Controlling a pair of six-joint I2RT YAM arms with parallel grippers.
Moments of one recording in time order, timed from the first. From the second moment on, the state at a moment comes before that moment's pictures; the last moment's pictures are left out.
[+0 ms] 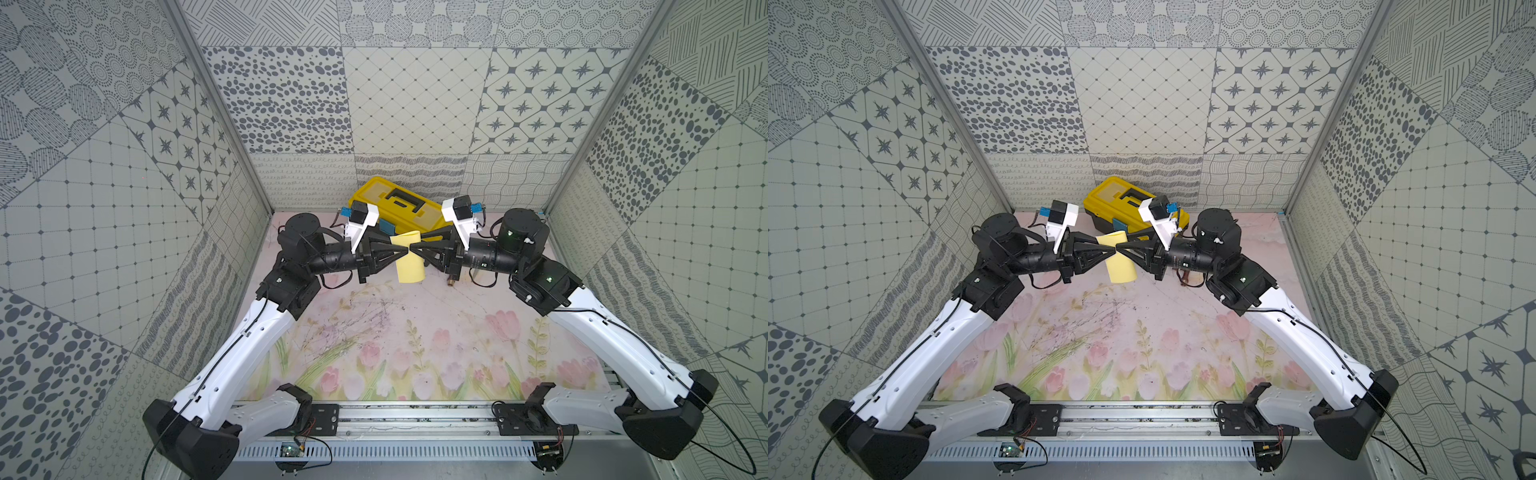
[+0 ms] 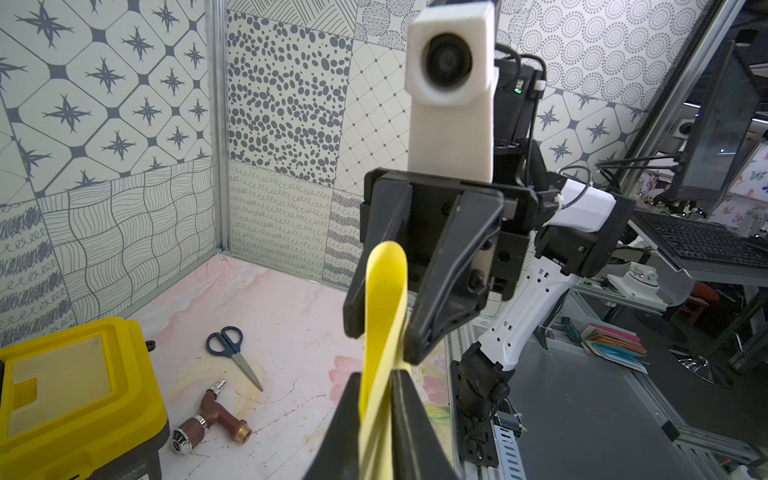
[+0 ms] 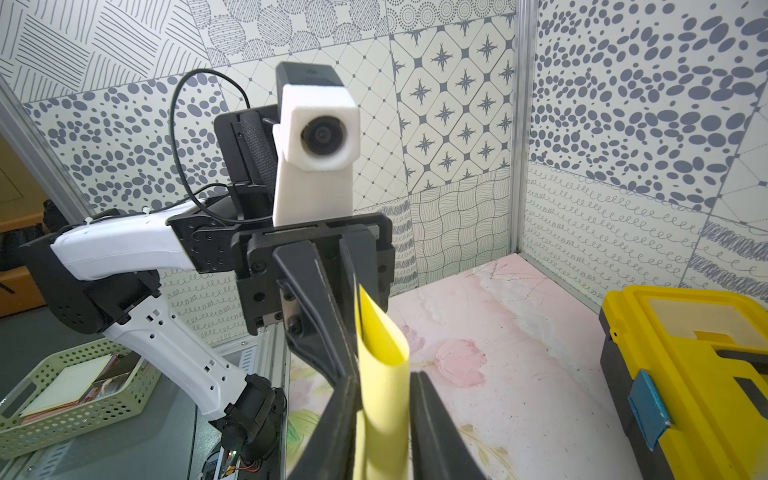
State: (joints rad) left arm -0.40 1.14 1.22 -0.06 0.98 -0.16; right arm 0.71 1.23 1.37 -0.17 -0.62 0.12
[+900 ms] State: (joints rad) left arm -0.40 1.11 1.22 -0.05 0.92 -0.16; right arm 0.71 1.23 1.32 -0.19 -0.63 0.12
